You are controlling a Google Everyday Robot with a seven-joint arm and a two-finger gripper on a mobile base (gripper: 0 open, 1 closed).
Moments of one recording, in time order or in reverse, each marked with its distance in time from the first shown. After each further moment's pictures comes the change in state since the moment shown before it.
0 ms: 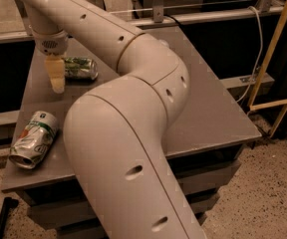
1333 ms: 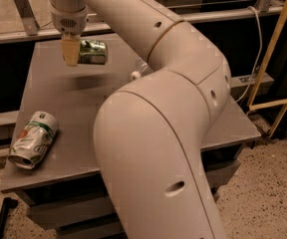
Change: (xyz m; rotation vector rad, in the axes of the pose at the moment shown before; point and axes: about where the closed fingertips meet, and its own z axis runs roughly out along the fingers) arm 0.044 -0.009 -0.064 0.115 -0.081 0.042
